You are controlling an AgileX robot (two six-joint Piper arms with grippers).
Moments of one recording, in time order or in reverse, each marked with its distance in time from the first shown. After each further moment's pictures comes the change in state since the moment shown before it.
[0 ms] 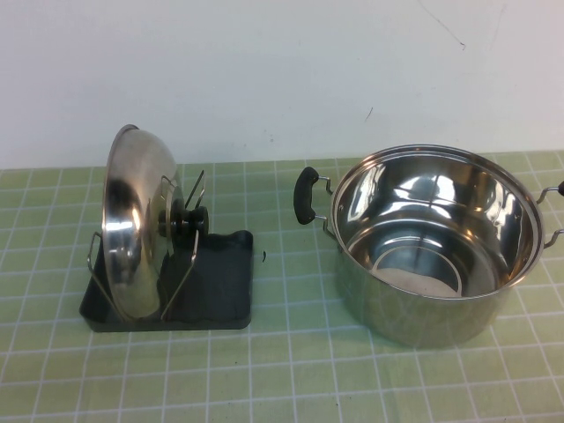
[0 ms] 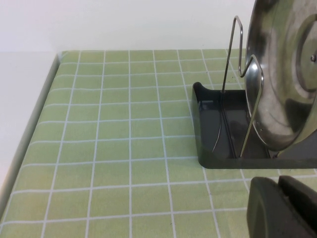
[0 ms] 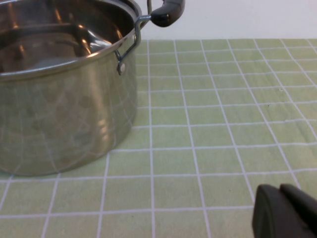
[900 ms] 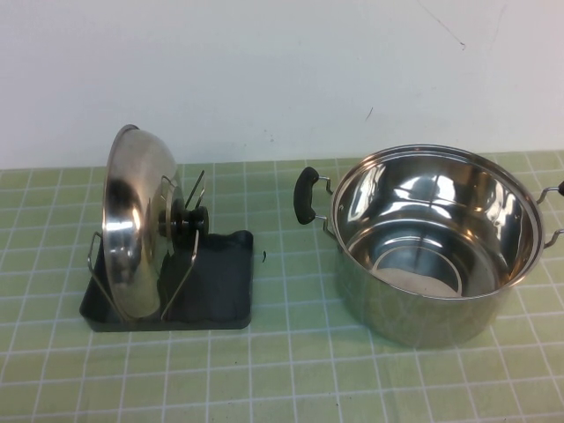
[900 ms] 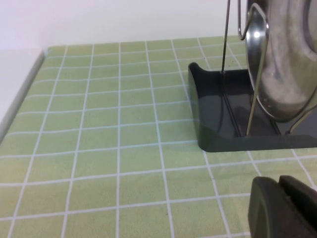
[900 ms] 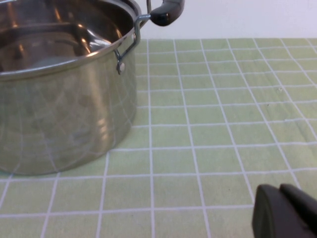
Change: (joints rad) right arm 0.000 0.000 0.000 -0.002 0.002 0.001; left arm 0.238 -0.117 0.347 -0.397 -0.342 0.446
